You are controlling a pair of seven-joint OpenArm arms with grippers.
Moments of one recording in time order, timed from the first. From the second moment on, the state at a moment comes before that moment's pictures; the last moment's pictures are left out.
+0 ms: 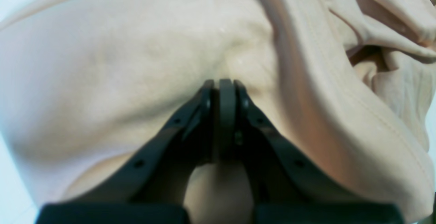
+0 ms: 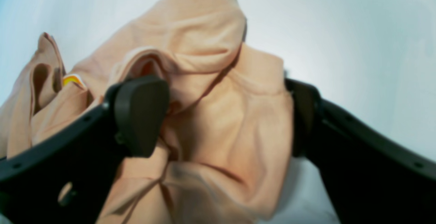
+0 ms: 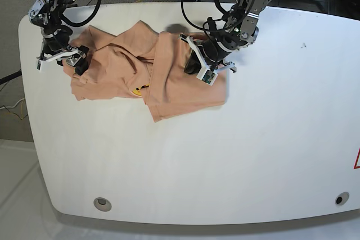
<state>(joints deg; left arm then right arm) 10.1 -2.0 15.2 86.6 -8.6 -19.5 26.0 -8.6 3.3 46.9 83.5 31.8 30.8 -48.4</state>
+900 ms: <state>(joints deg) 10.1 -2.1 15.2 86.6 -8.6 -19.5 26.0 -8.9 0.4 39.4 87.1 30.4 29.9 -51.2</state>
